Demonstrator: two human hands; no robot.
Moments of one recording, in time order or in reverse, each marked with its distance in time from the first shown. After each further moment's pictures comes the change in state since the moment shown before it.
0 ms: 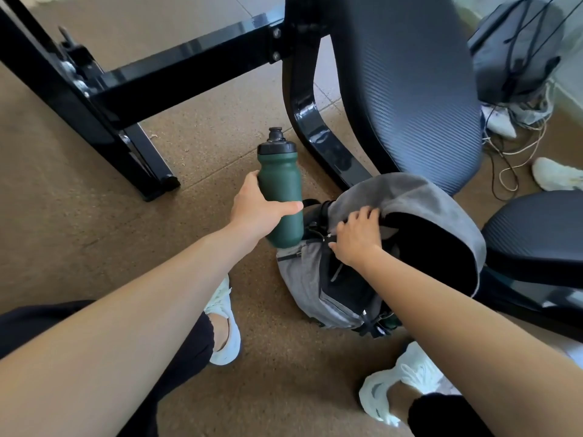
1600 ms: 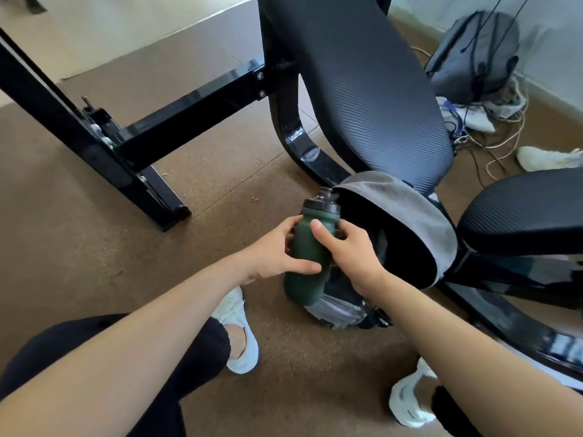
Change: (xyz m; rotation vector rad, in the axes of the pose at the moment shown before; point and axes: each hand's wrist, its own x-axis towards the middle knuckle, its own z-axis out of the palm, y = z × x) left_hand -0.075 0.012 -0.012 0.157 -0.688 0.052; right_hand -0.114 0.000 -0.053 2.065 0.224 0.075
